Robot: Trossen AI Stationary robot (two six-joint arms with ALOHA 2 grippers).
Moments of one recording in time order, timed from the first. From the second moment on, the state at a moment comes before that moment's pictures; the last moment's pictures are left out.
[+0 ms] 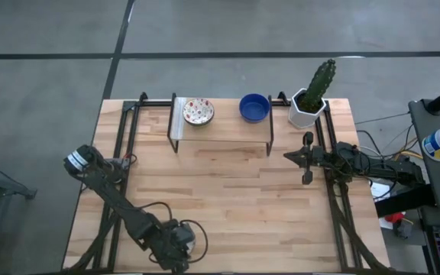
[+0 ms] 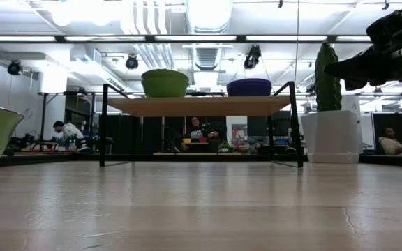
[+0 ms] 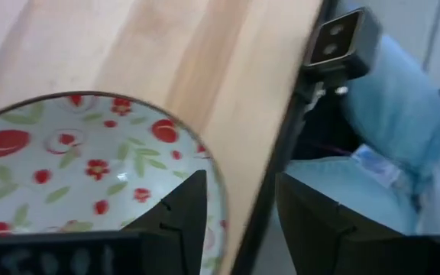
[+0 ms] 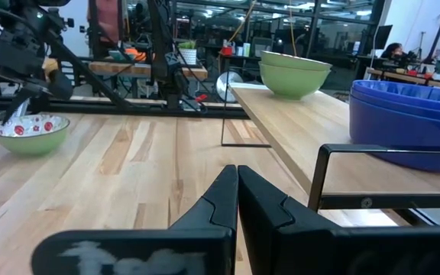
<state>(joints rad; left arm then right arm) -0.79 1.71 1.17 -0.38 -0.15 -1.24 -0.12 0.03 0.01 0.01 0.00 -0.05</state>
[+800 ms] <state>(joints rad) -0.71 1.72 1.16 -0.40 -0.18 -1.19 -0.12 0.03 0.01 0.01 0.00 -0.05</state>
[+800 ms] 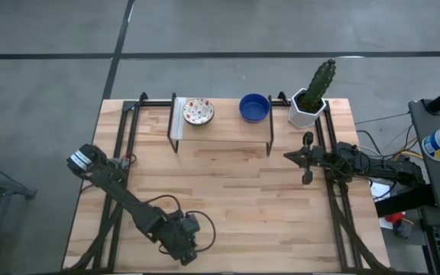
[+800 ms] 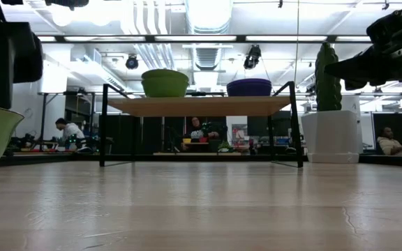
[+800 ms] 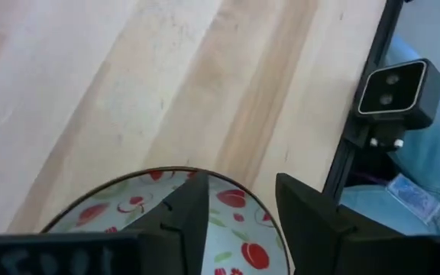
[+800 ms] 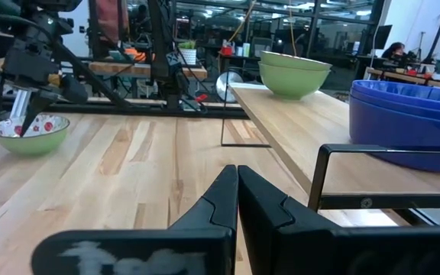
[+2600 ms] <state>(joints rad) -0.80 1.82 1.34 -0.69 -0.11 -1.17 -0.12 0.03 0.01 0.01 0.00 -0.05</state>
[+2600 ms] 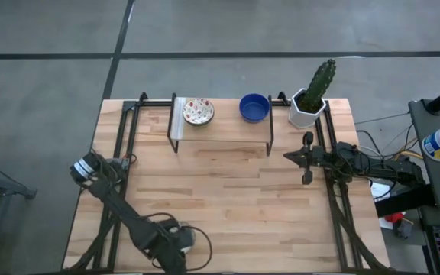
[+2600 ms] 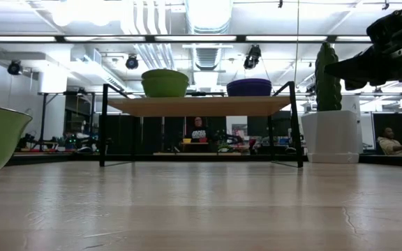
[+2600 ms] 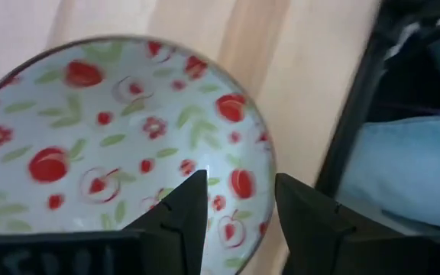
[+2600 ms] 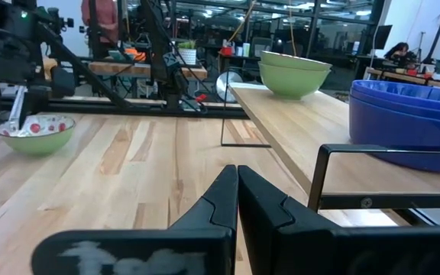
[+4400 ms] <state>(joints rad) -0.73 1.82 1.38 -1.09 -0.24 -0.92 -0.12 0.03 0.01 0.01 0.00 -0.05</state>
